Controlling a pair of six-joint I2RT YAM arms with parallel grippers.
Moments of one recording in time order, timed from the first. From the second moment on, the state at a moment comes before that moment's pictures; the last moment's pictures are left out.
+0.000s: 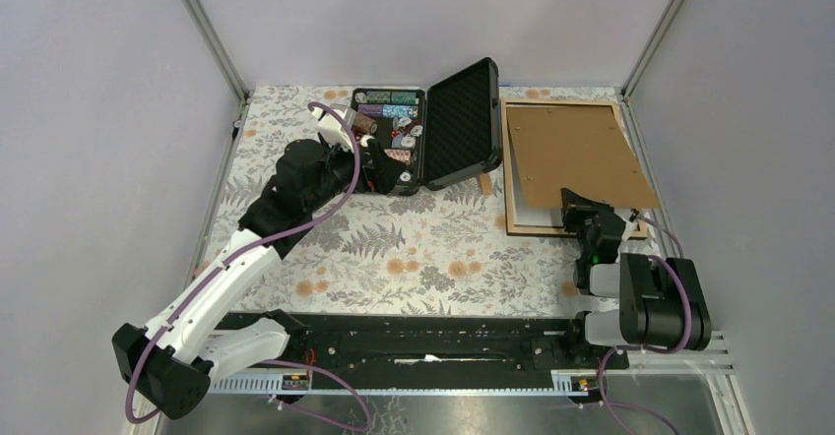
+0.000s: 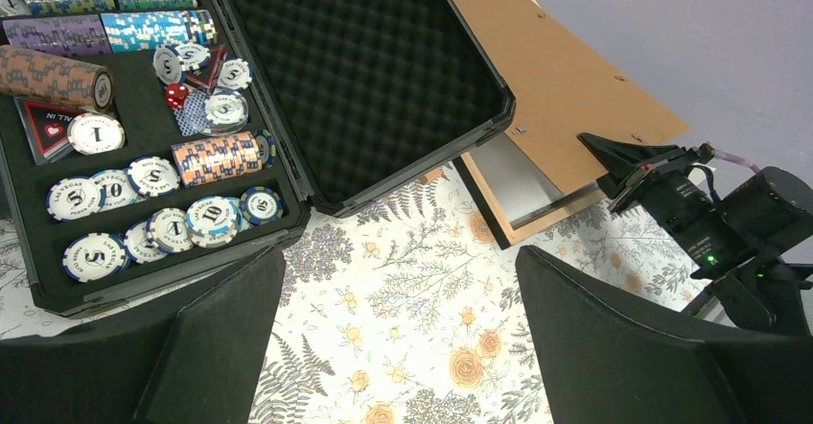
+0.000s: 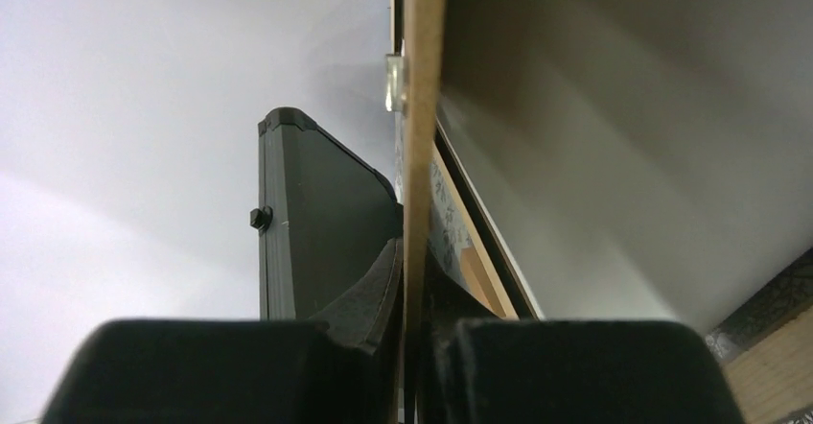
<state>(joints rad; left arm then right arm) -0.55 1.02 0.99 -0.19 0.11 -0.37 -0.13 1.35 0.12 0.98 -0.01 1.51</state>
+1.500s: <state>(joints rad) -0.54 1.02 0.97 -0.19 0.11 -0.37 -0.05 1.15 0.64 -0.32 -0.18 0.74</state>
